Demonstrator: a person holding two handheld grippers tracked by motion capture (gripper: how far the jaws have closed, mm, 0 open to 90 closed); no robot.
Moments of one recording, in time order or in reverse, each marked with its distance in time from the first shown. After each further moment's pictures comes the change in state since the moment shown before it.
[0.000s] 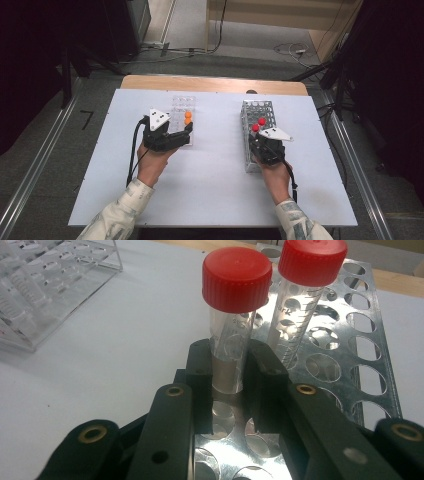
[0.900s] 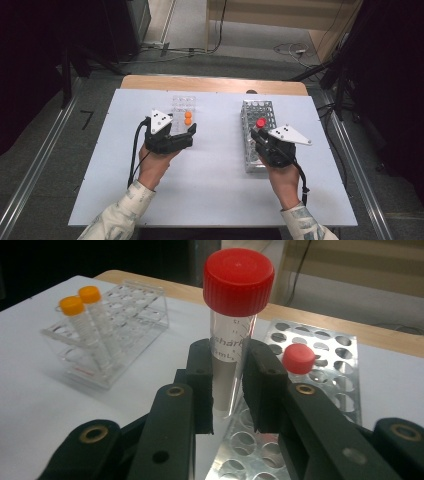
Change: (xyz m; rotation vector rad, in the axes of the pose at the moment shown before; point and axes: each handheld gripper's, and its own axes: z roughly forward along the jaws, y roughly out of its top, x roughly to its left) left arm -0.012 0.005 -0.011 -0.029 -0.044 0.013; right arm 0.009 0.028 -0.060 -0.141 0.095 -0.015
